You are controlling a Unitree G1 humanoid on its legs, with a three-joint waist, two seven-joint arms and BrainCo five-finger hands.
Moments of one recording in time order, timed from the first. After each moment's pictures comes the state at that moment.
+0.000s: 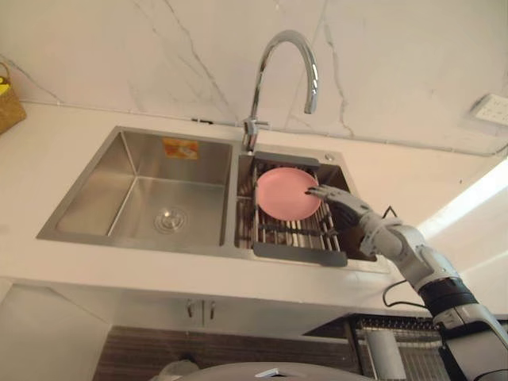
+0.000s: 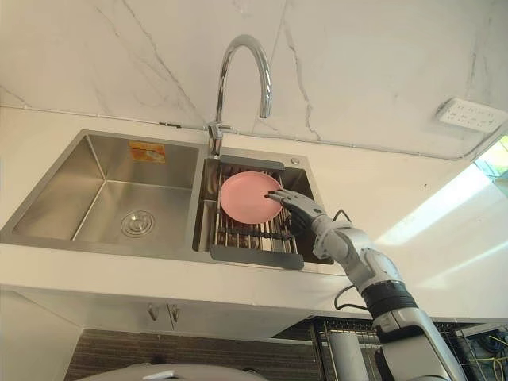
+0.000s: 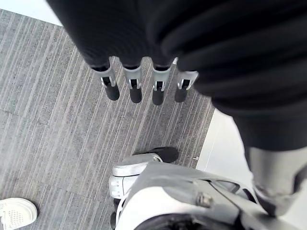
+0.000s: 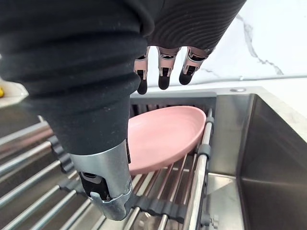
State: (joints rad) left arm 0.27 0.19 0.11 0.92 -0.17 0.36 0.02; right arm -0.32 -0.71 0.24 0.41 -0.73 -0.38 0.12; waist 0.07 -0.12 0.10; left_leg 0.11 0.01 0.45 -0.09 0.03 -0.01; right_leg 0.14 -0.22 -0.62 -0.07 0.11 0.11
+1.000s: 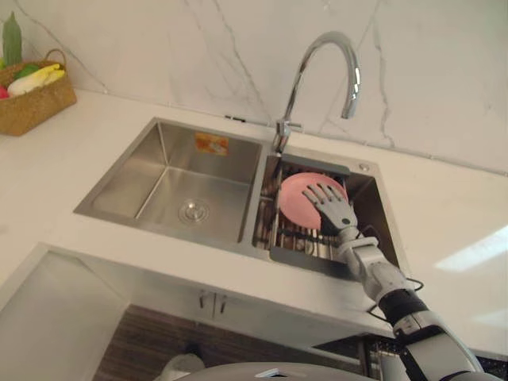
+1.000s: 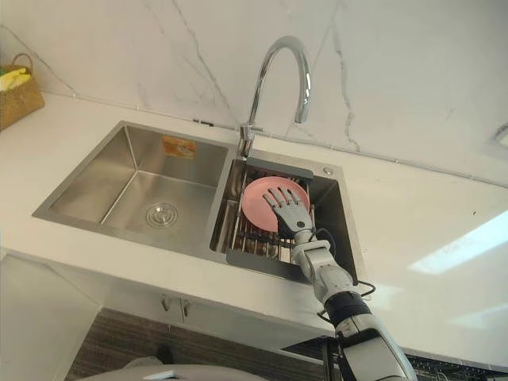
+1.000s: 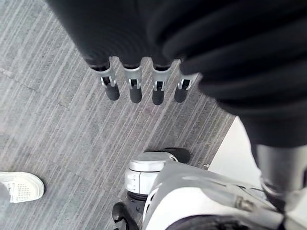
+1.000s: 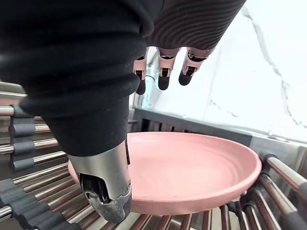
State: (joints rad) left arm 0.27 0.18 0.08 0.93 -0.21 0.35 0.02; right arm -0.34 -0.49 0.28 0.57 -1.15 -0.12 -0.42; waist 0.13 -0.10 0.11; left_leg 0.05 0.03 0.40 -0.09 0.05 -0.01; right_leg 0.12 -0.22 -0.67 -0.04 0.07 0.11
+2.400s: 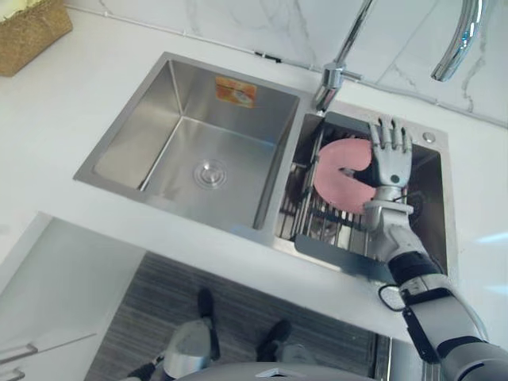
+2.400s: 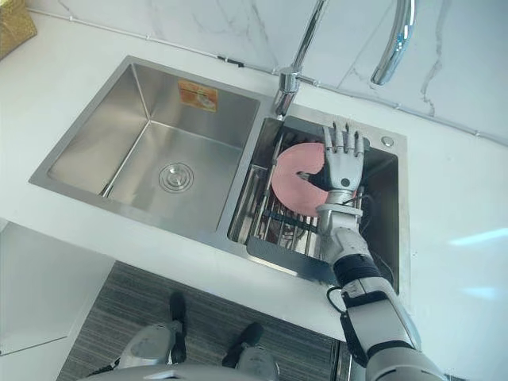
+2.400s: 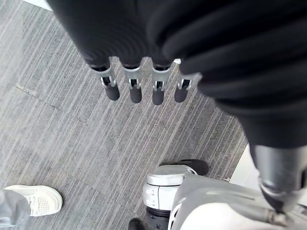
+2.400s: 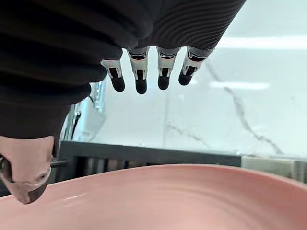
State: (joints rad) left arm 0.21 0.18 0.02 0.91 -0.19 0.26 0.05; right arm -0.56 -0.57 0.22 0.64 -0.84 0.11 -0.72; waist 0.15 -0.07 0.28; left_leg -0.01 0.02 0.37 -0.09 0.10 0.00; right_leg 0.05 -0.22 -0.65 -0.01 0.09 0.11
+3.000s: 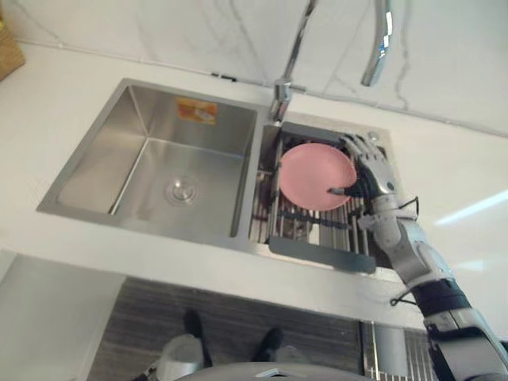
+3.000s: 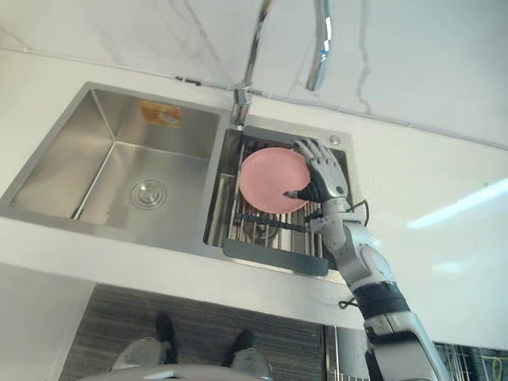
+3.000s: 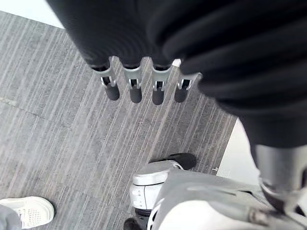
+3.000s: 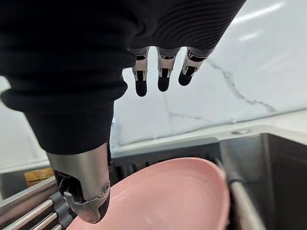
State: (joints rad) left arm 0.26 0.19 0.08 0.92 -0.19 0.28 0.05; right arm -0.28 -0.67 0.09 0.21 -0.58 -0.20 -0.21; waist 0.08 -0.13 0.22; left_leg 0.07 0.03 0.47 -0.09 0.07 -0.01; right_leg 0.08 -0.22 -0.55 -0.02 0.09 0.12
